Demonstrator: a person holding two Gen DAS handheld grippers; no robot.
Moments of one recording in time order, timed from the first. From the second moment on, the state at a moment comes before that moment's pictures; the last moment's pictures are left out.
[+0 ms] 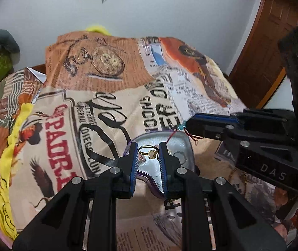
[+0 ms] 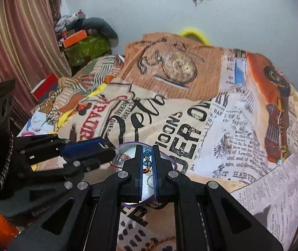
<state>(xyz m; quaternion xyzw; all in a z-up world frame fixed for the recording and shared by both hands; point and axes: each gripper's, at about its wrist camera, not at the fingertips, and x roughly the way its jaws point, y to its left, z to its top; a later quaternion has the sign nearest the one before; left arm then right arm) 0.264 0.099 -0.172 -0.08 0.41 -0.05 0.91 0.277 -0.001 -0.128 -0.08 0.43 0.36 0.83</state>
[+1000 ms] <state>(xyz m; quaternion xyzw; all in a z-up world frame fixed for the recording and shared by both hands) 0.250 0.108 -0.170 -0.07 0.42 -0.03 0.91 0.284 -0.001 -0.153 -0.13 0.46 0.32 0.82</state>
